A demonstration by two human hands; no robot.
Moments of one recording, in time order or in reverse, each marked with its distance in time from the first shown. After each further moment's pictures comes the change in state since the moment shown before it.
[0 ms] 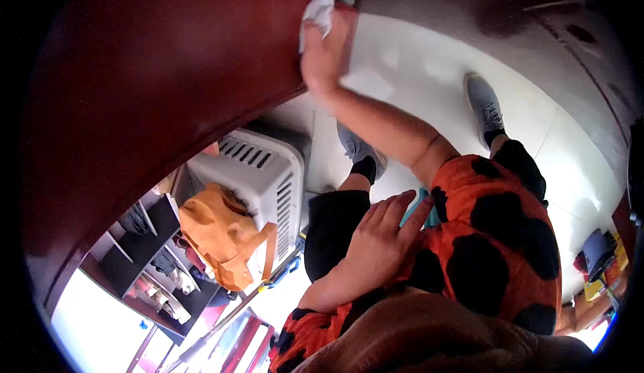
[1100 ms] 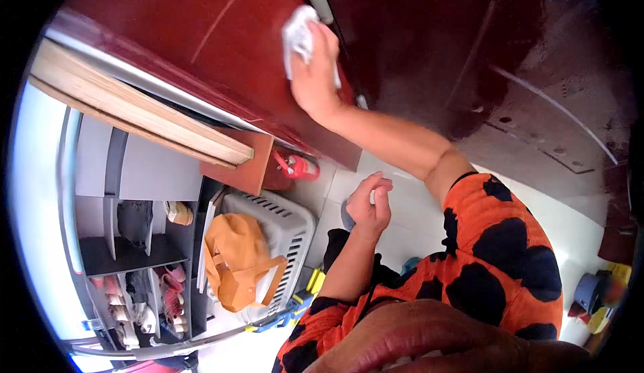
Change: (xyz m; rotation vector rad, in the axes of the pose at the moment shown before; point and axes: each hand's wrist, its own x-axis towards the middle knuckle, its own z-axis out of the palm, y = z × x) left_hand 0.016 0.006 -0.019 -0.342 1.167 0.383; right_hand -0.012 -0.291 0.026 0.074 -0.168 -0.802
